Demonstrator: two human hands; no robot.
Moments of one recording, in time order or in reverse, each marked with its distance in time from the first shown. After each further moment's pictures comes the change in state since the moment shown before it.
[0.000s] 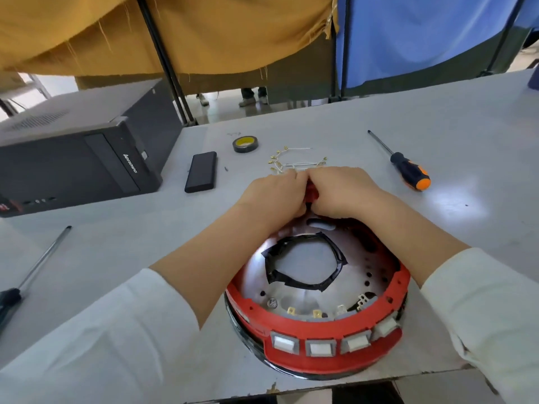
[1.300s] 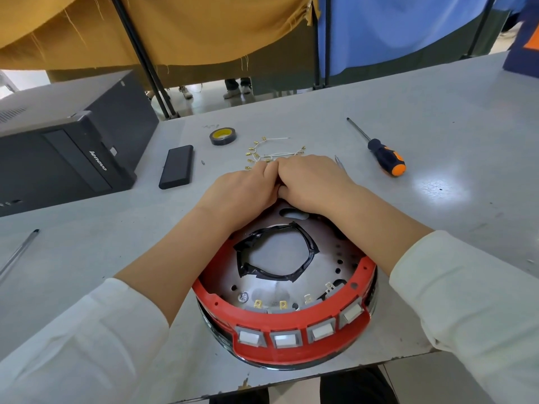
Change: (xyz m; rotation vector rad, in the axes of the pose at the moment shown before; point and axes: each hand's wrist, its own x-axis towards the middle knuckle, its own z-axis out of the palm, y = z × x) left_hand -0.003 -0.007 0.018 0.073 0.163 0.073; right_hand -0.002 -0.002 0.007 -0.045 0.170 -0.115
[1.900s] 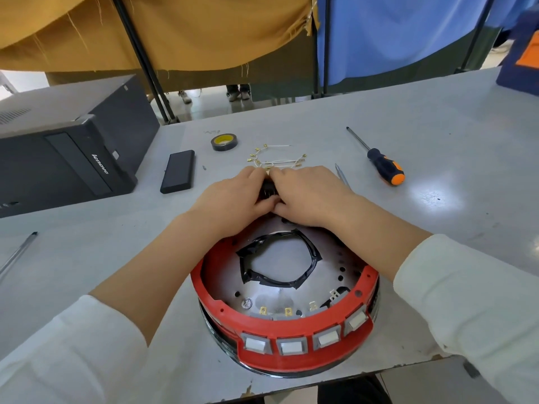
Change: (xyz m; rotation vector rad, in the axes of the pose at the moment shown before) left_hand -0.009 -0.018 0.000 -0.285 -0.055 -0.084; right_hand 0.001 -0.003 0.007 -0.124 0.043 -0.134
